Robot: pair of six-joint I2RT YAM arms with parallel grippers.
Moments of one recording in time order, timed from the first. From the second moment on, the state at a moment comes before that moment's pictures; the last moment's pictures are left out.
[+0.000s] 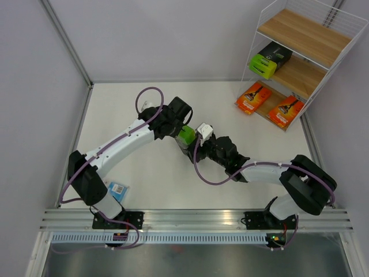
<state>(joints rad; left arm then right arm) -0.78 1.60 1.52 -0.97 -0.51 -1.72 0.81 1.48 0.58 0.70 -0.02 -0.05</state>
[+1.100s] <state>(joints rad) -0.77 1.59 1.52 -0.97 -0.51 -1.66 0.81 1.61 0.53 0.82 0.04 0.00</state>
